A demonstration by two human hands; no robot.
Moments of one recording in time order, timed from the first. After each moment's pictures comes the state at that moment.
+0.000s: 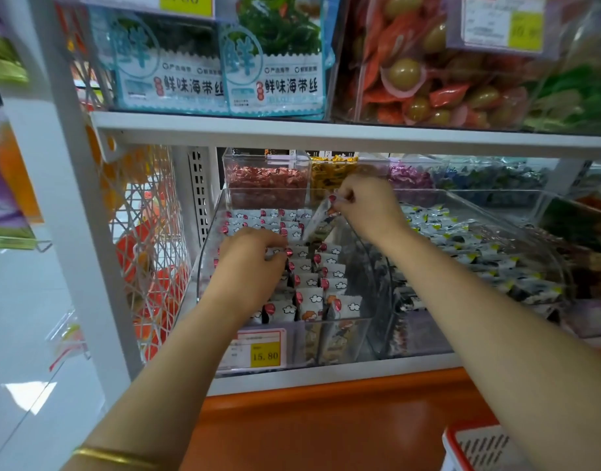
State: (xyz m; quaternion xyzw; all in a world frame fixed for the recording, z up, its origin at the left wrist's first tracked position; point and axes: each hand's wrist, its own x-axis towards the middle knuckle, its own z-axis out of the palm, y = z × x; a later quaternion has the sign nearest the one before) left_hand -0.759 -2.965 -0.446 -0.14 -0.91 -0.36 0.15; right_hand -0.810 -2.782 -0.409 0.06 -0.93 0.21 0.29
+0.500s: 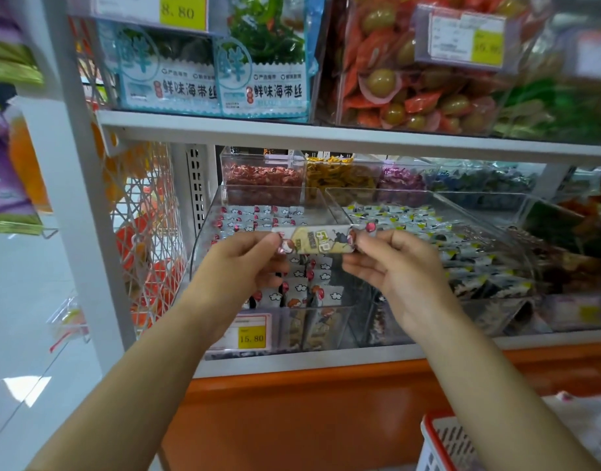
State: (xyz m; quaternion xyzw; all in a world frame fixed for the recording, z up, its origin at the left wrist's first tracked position) left_hand -0.715 -2.966 -0.440 -0.10 -0.70 -0.71 0.00; right_hand -0.688 -2.776 -0.434 0.00 -0.62 0.77 0.15
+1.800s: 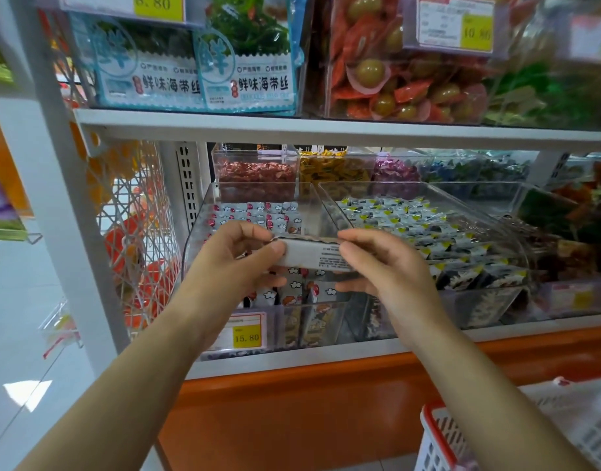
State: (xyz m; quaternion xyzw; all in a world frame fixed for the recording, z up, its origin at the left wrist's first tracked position) left_hand -0.709 -2.968 -0.439 -0.15 -0.66 -0.74 -0.01; right_hand -0.681 -2.775 -0.452 0.08 -0.70 0.68 0.18
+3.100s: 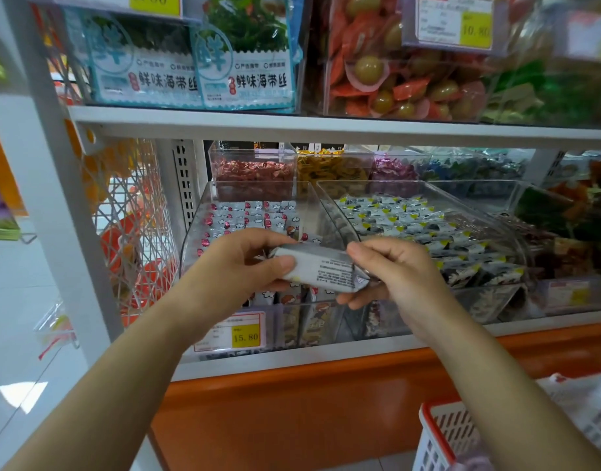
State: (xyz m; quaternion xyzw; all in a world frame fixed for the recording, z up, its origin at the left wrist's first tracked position) left_hand -0.704 -2.969 -0.427 -0.21 -0.75 -0.62 -0.07; right_hand -0.678 -2.764 -0.444 0.09 -0.73 0.67 0.10
